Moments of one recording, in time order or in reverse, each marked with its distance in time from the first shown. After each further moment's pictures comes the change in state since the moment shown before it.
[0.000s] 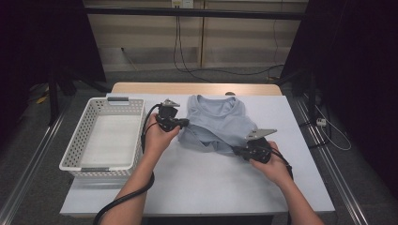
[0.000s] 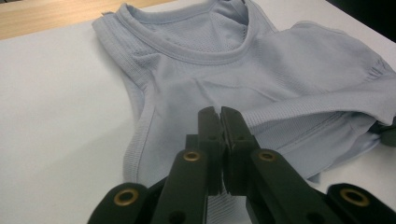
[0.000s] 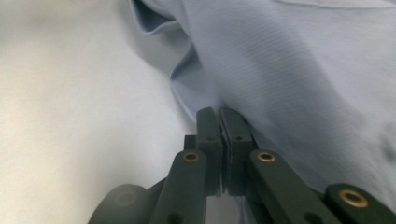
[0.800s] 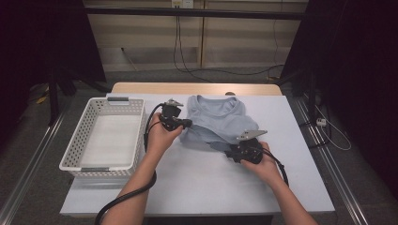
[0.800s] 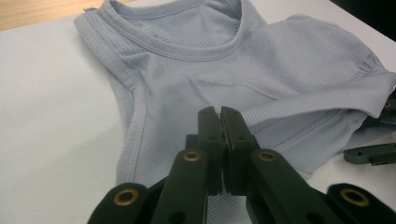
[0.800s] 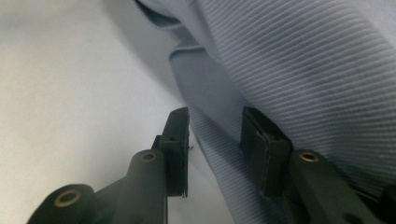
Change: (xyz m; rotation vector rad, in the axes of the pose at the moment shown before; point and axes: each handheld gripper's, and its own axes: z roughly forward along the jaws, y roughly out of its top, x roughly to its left) left arm -0.004 0.004 0.009 0.030 -0.031 0.006; right arm 0.006 0.000 0.032 0.017 -0.036 0.003
